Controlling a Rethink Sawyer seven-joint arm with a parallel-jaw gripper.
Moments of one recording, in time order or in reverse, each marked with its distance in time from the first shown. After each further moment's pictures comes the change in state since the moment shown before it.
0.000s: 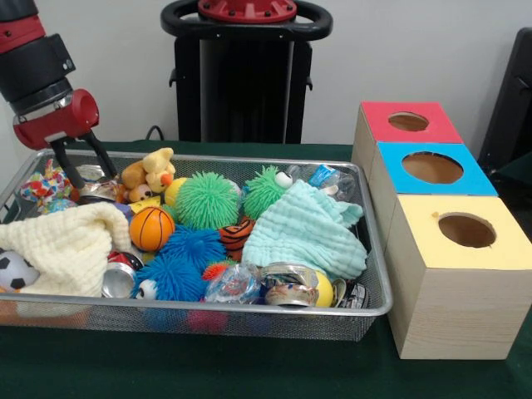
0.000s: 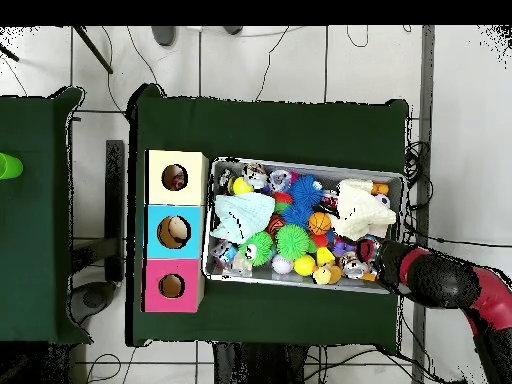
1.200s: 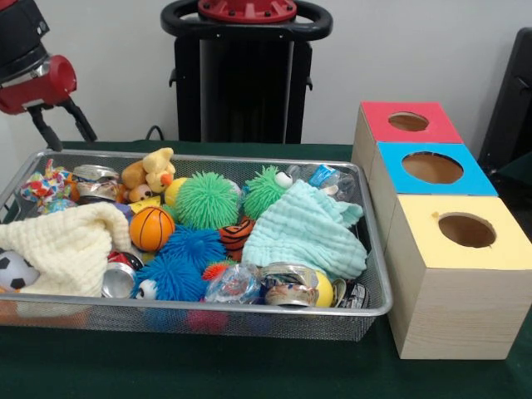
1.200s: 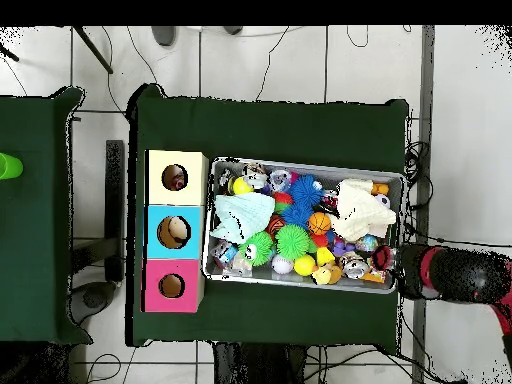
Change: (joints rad) arm 0.044 -0.140 0.002 -0.047 0.043 0.257 -0.001
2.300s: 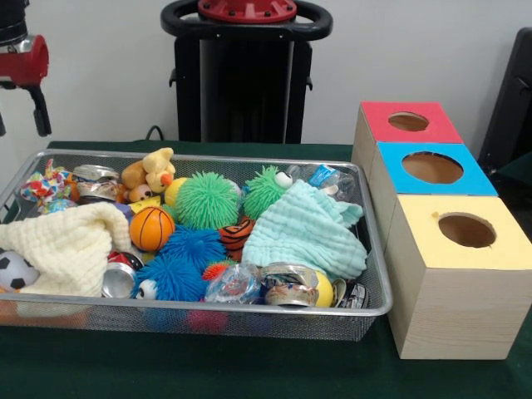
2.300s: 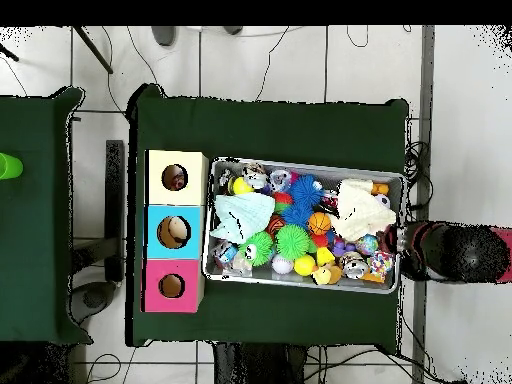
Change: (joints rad) arm 0.145 -0.196 -0.001 -0.048 -0.163 0.005 0.000
